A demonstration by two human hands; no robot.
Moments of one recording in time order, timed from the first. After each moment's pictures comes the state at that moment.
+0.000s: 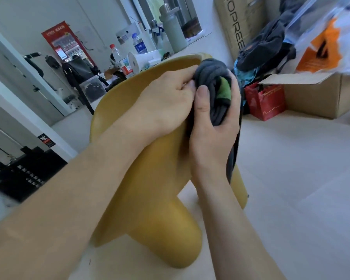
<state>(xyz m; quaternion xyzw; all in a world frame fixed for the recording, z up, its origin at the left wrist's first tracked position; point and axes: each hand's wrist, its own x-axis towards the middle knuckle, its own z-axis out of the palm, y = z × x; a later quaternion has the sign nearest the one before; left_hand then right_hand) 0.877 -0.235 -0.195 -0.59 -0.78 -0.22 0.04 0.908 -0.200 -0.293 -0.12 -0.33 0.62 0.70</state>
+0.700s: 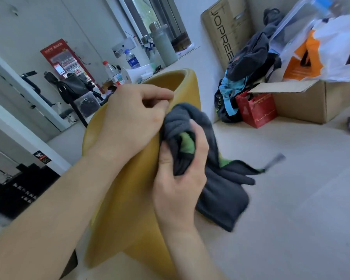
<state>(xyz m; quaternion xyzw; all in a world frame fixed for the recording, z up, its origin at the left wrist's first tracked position) 0.890 -0.231 -0.189 -0.52 -0.78 -0.28 0.20 0.914 -0.239 -0.316 -0.15 -0.38 0.56 0.72</state>
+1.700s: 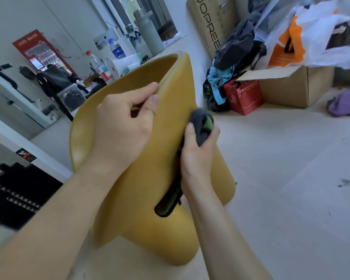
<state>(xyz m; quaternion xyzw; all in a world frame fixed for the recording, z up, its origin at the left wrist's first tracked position) 0.878 -0.265 -0.220 -0.56 -0.74 -0.32 0.19 0.895 -0.196 -0.350 -0.27 -0.31 0.72 0.56</state>
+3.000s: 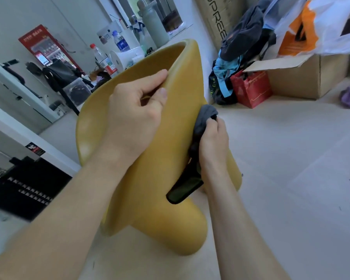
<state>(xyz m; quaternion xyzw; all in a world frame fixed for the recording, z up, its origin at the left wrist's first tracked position) 0.883 -0.261 -0.222 -0.54 -0.75 -0.36 0.12 0.909 -0.184 -0.347 -0.35 -0.37 0.70 0.50</state>
